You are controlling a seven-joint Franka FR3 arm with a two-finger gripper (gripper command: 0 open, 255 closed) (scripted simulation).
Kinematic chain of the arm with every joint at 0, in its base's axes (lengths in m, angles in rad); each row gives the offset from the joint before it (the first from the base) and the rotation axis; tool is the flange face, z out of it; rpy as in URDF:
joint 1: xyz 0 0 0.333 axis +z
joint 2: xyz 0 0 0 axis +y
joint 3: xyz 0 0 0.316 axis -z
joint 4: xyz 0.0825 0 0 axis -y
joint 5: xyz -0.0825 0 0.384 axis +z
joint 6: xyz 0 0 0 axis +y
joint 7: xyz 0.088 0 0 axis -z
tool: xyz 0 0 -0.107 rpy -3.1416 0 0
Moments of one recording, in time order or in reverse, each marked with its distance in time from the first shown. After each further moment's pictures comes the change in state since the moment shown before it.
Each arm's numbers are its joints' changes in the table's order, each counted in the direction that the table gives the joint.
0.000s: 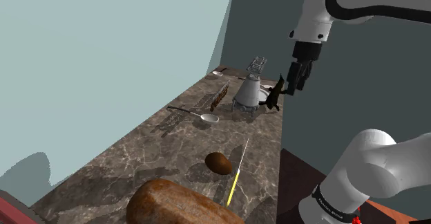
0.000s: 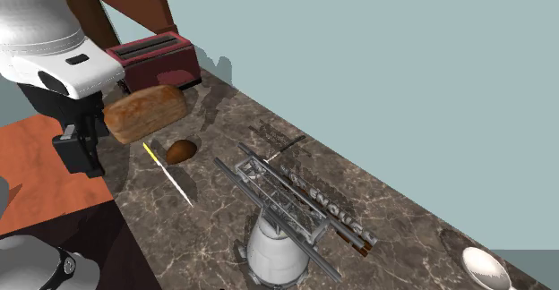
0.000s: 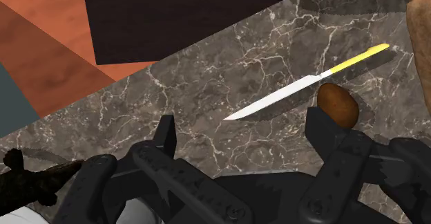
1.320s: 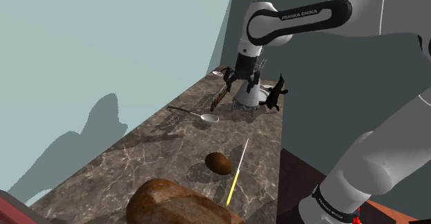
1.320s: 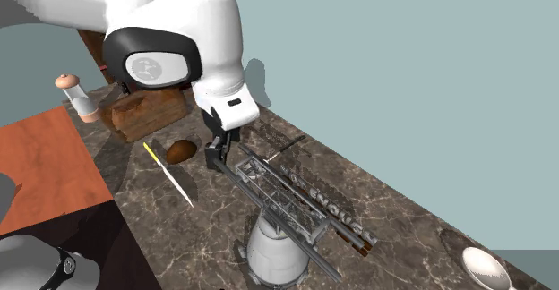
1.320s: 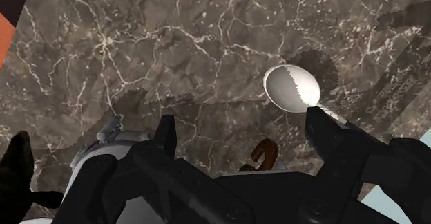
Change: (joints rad) arm -0.118 0.581 -0.123 0.193 0.048 -0.495 0.539
